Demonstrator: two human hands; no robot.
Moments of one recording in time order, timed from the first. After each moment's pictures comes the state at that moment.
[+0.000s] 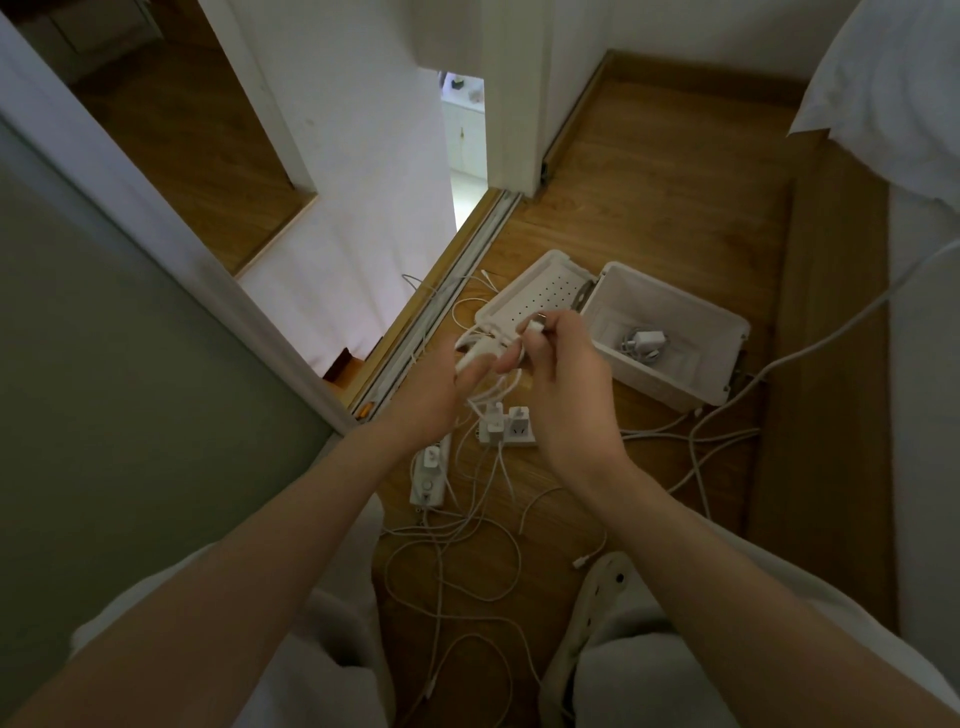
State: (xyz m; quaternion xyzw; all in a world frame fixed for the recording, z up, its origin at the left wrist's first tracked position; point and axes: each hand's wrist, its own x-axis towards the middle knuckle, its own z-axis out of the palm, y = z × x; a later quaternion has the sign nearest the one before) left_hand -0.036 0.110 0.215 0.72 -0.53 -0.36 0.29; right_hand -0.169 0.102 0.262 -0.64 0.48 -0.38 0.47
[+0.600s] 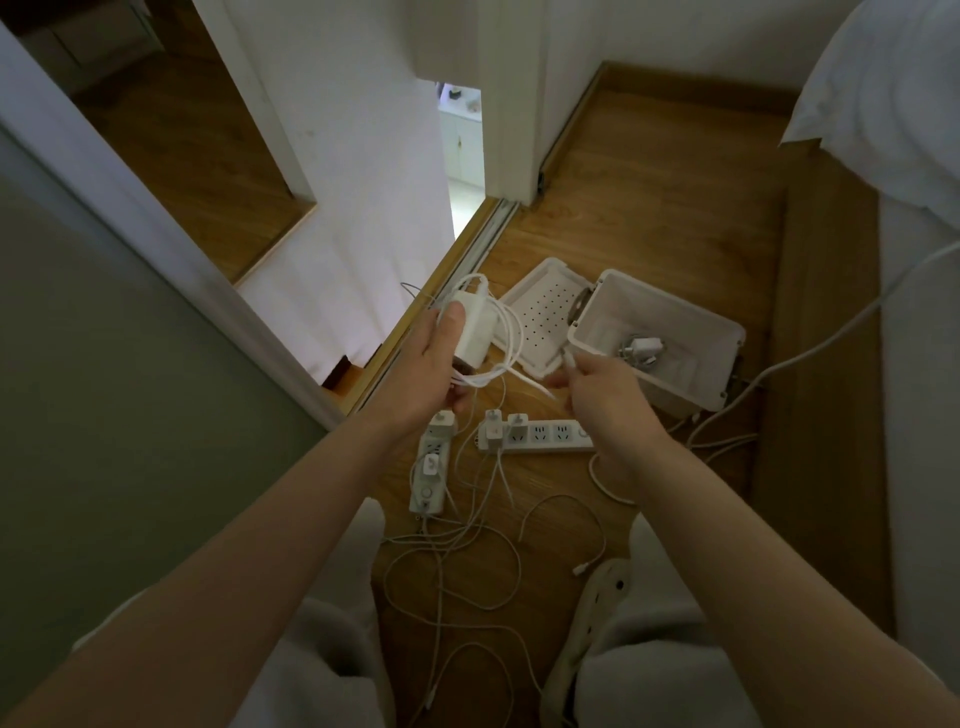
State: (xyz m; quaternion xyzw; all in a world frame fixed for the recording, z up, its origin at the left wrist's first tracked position) left_hand -0.037 0.112 0.245 0.63 -0.40 -0.49 0.45; right_hand -0.191 0.072 0.253 -0.51 0.62 -0.18 0.57
